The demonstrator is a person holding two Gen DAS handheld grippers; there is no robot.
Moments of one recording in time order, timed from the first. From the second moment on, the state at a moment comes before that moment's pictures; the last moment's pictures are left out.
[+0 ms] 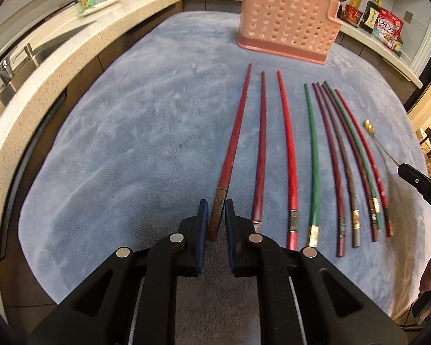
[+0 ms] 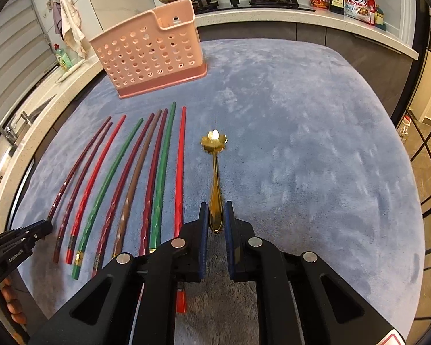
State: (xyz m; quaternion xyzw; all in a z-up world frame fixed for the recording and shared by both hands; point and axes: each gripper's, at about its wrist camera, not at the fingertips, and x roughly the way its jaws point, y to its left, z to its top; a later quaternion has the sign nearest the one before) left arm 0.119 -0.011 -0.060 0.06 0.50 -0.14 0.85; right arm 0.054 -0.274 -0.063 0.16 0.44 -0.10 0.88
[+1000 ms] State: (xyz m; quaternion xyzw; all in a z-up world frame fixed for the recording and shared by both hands) left arm 0.145 -0.010 0.079 0.03 0.38 -0.16 0.91; right arm 0.049 -0.305 0.036 0.16 0.35 -0.11 0.92
